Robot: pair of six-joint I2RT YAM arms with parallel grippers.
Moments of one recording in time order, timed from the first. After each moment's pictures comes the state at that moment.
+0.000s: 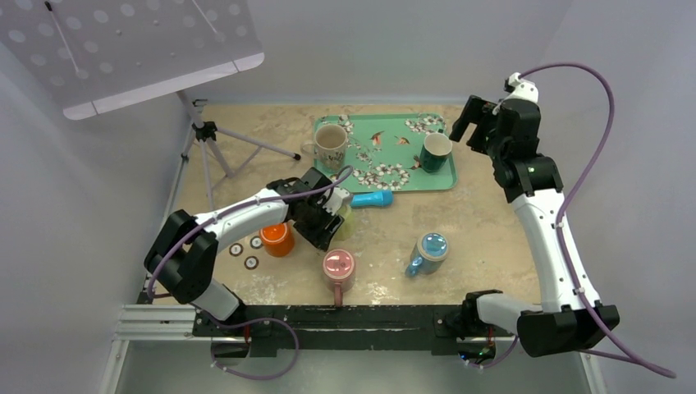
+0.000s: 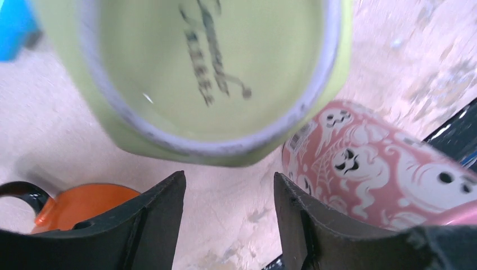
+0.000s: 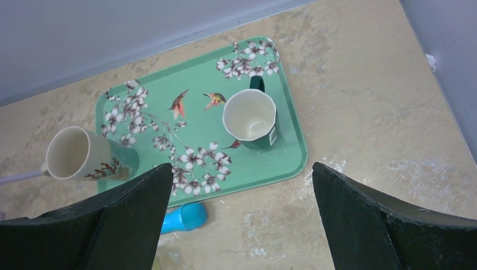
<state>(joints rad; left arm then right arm) -0.68 1.55 1.00 -0.70 0.21 0.04 0.12 1.18 1.39 -0.60 0.19 0.36</state>
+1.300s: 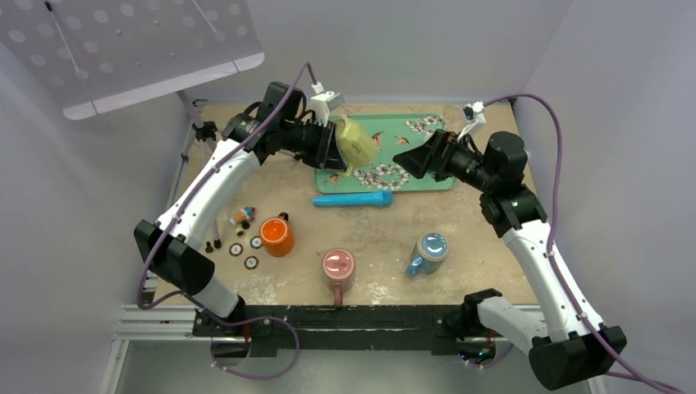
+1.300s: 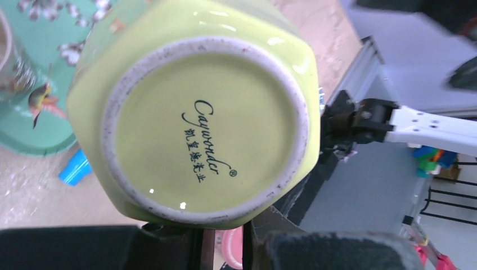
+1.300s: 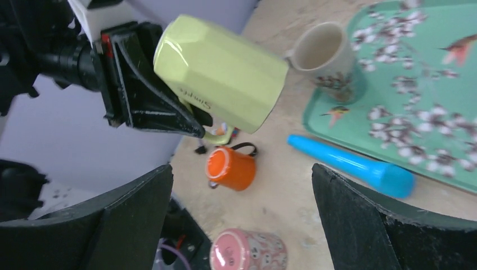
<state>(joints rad) -0.49 1.59 1.66 -0.86 0.58 -0.17 0.23 0.99 1.07 -0.28 -0.53 0.58</state>
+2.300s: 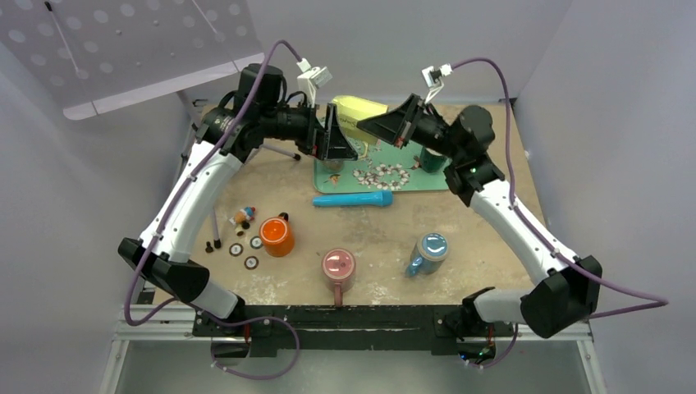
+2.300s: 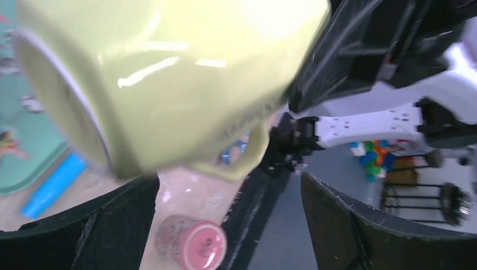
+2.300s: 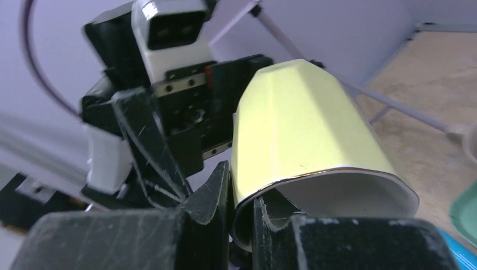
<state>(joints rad) -0.47 1.53 1.84 -0.83 0.80 -0.36 0.41 1.29 1.11 0.56 -0.74 1.09</state>
